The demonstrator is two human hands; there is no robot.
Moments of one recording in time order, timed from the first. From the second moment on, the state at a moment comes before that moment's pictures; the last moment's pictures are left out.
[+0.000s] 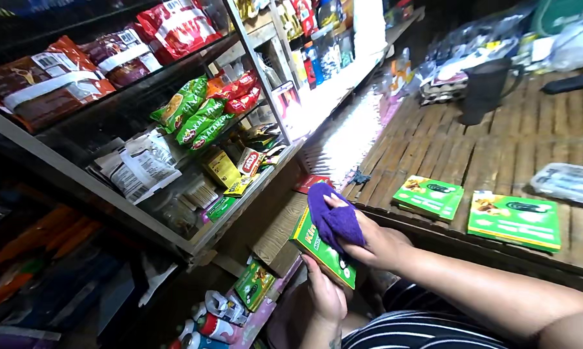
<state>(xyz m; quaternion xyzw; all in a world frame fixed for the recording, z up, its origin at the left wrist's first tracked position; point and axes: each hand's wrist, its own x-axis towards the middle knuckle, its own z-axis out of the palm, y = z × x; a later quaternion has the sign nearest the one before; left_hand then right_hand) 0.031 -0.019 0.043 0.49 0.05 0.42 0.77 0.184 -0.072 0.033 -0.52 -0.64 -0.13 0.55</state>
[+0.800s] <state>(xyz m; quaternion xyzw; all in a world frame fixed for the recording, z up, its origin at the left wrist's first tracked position) 0.033 -0.021 0.043 0.51 0.07 0.41 0.75 0.167 -0.074 0.023 -0.49 -0.64 -0.12 0.58</state>
